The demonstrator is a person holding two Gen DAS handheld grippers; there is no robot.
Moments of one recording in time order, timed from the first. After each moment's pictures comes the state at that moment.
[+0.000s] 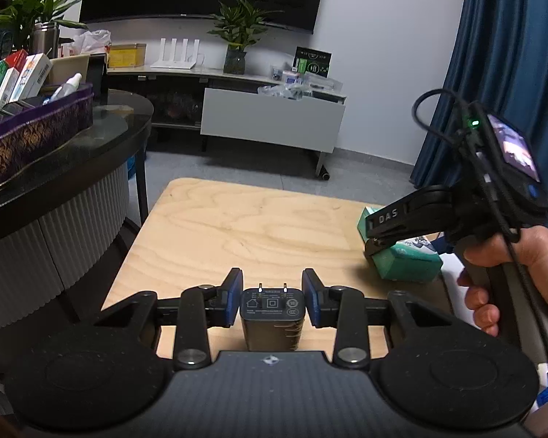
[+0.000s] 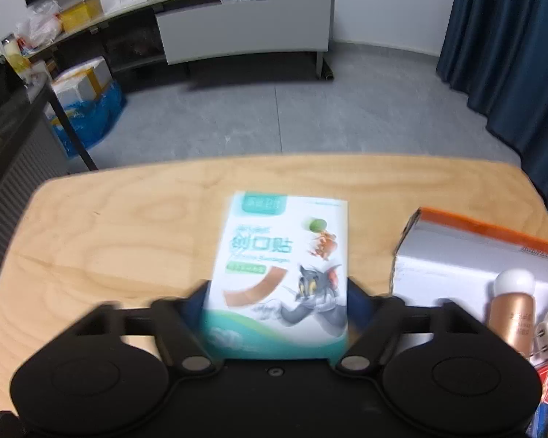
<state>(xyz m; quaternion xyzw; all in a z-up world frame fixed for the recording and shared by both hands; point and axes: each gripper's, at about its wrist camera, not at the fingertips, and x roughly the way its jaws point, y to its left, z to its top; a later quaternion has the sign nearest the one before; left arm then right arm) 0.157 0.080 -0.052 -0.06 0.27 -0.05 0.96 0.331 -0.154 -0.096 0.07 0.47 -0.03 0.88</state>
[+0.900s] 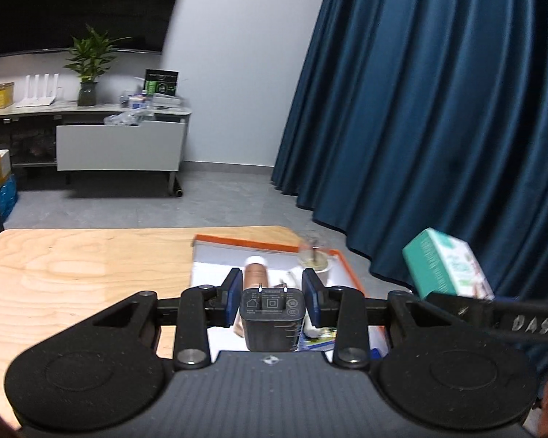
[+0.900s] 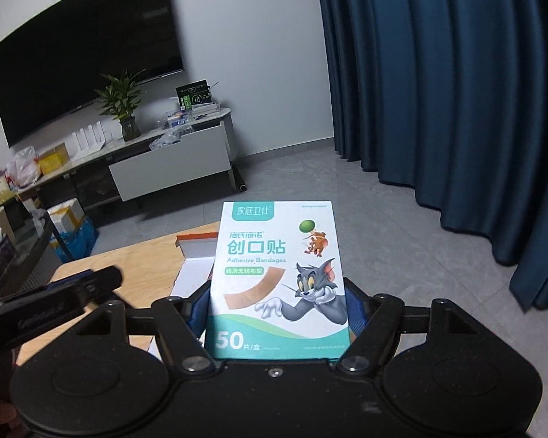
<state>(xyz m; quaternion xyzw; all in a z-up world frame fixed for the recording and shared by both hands) 0.077 -0.072 -0.001 -0.04 0.23 -0.25 0.94 0.022 -0.318 0.017 0.14 0.29 -0.13 0.94</state>
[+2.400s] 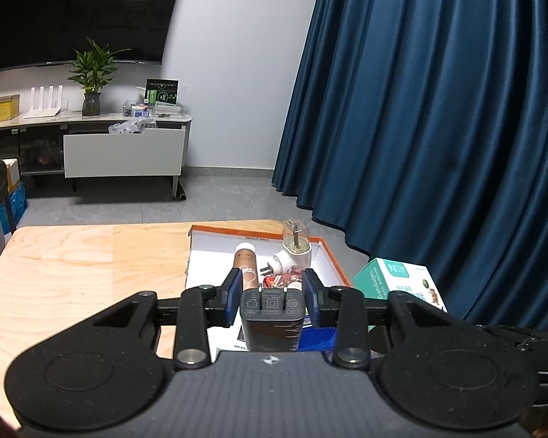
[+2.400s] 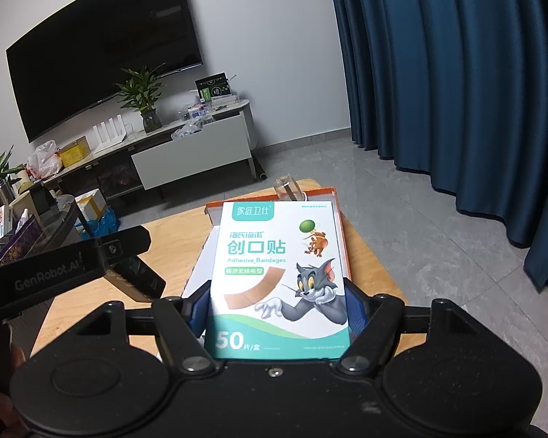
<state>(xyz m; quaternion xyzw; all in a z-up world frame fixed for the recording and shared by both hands) 0.031 -0.074 0.000 -0.03 0.22 -0.24 0.94 -0.015 -0.297 0.008 0.15 0.30 -0.10 0.94</state>
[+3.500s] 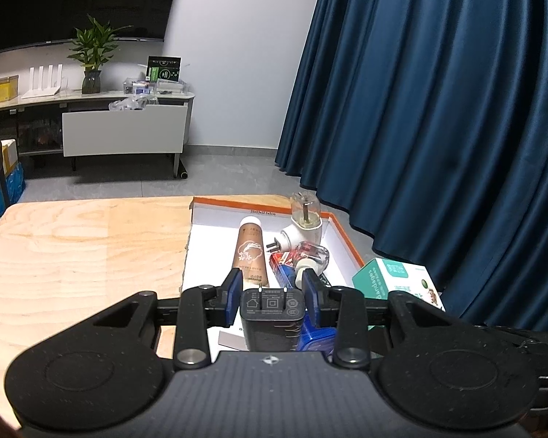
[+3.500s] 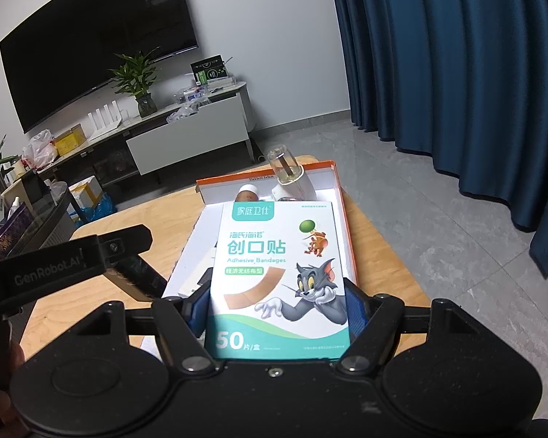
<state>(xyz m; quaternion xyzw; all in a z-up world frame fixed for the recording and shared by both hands) 0.054 -0.080 -0.014 -0.03 0.26 -0.24 0.94 0.010 -0.308 -0.019 0.16 0.32 -0.10 0.93</state>
